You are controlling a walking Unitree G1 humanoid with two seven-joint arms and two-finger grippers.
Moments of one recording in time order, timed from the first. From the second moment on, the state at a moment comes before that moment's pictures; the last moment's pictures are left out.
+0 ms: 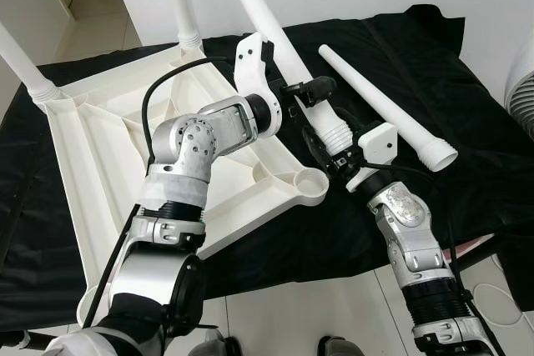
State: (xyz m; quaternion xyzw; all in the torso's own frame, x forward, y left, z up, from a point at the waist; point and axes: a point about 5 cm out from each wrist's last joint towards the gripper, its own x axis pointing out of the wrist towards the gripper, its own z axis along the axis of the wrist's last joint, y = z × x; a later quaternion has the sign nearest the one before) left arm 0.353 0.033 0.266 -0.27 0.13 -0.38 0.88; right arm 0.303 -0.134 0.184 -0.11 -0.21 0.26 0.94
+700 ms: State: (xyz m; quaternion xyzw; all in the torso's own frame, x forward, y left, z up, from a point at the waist) left arm 0.387 0.062 0.292 -0.29 0.13 -0.32 0.89; right arm 0.278 -0.128 0.174 -0.14 -0.22 0.25 0.93
